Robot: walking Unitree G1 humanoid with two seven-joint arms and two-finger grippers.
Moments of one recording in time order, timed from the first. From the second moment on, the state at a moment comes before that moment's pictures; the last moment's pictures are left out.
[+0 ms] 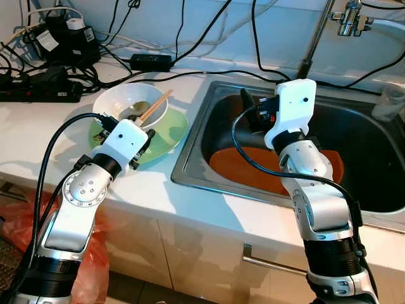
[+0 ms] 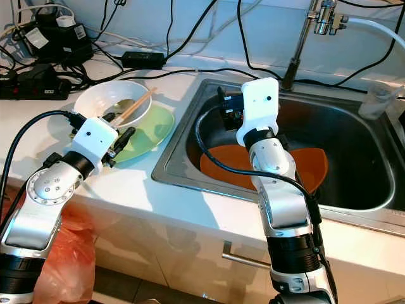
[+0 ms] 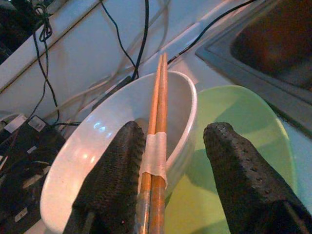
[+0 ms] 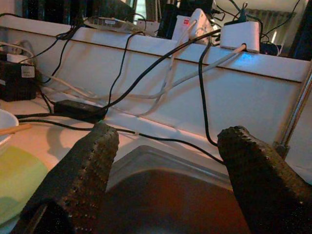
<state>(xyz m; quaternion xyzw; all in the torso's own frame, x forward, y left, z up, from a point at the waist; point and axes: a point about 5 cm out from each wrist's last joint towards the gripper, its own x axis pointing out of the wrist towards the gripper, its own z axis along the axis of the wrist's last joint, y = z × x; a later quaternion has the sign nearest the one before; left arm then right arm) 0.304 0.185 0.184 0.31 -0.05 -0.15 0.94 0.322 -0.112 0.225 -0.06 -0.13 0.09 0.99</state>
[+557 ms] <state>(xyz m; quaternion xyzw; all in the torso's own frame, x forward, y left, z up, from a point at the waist) 0.312 0.185 0.200 0.33 -0.09 -0.11 0.93 0.322 -0.112 0.225 -0.06 -0.13 0.09 0.99</state>
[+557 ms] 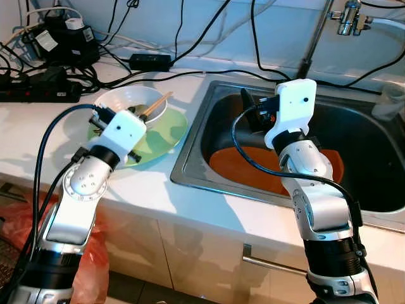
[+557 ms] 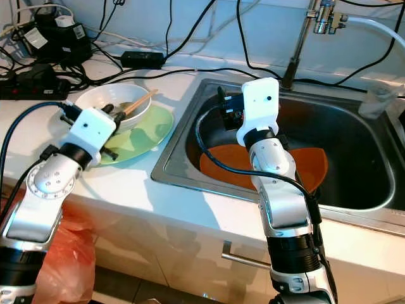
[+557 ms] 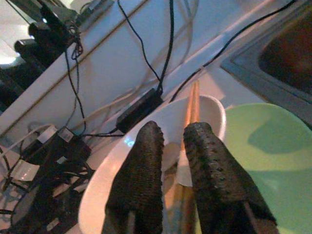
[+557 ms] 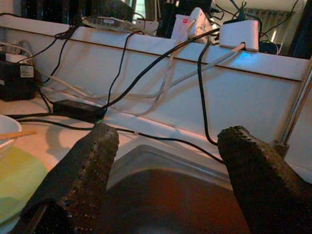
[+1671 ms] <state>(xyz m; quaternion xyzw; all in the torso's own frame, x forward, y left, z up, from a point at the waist) 0.318 0.171 0.249 0.29 -0.26 -0.01 0.92 0.321 -0.113 0.224 -0.06 -0.13 0.08 0.99</state>
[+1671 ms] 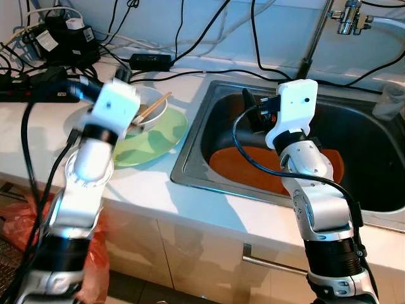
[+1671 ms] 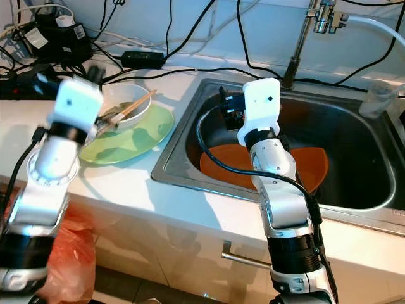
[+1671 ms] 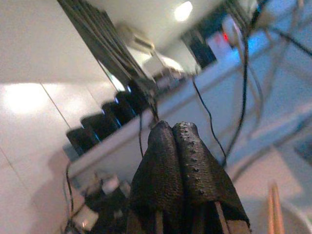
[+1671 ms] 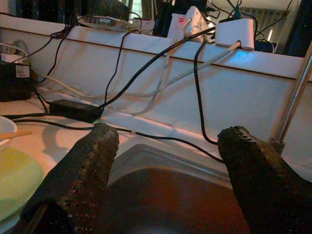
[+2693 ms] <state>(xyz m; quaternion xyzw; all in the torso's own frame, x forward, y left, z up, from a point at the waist) 0.333 0.125 0.243 0.24 -0.28 -0.04 0.93 0.317 -0.115 0.227 -0.07 -0.12 0.15 0.98</state>
